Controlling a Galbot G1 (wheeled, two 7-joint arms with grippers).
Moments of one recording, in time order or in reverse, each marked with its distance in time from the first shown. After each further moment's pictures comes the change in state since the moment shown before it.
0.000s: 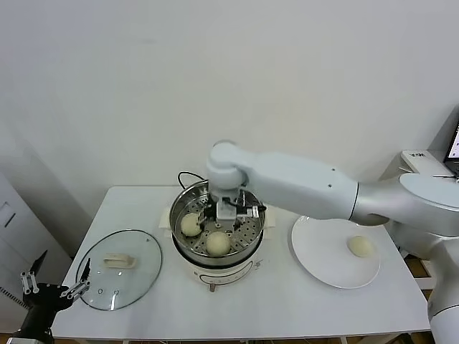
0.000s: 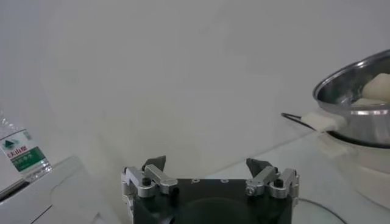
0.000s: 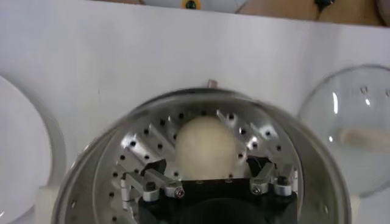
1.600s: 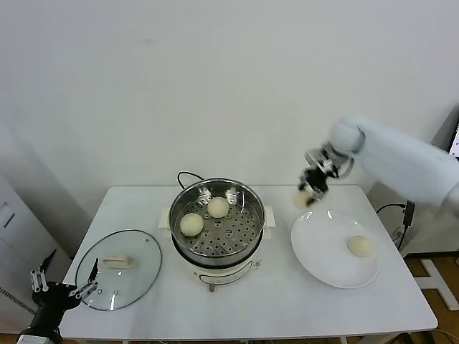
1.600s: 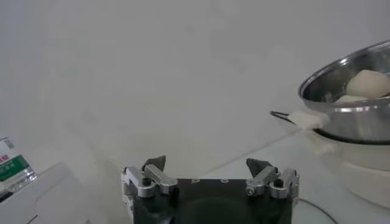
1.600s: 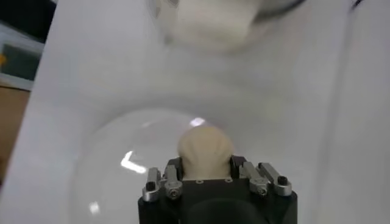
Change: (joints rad) left arm 0.002 0.004 0.031 0.000 0.043 0.007 -0.005; right arm 0.111 -0.227 -0.096 -0.242 0.350 -0.345 0.049
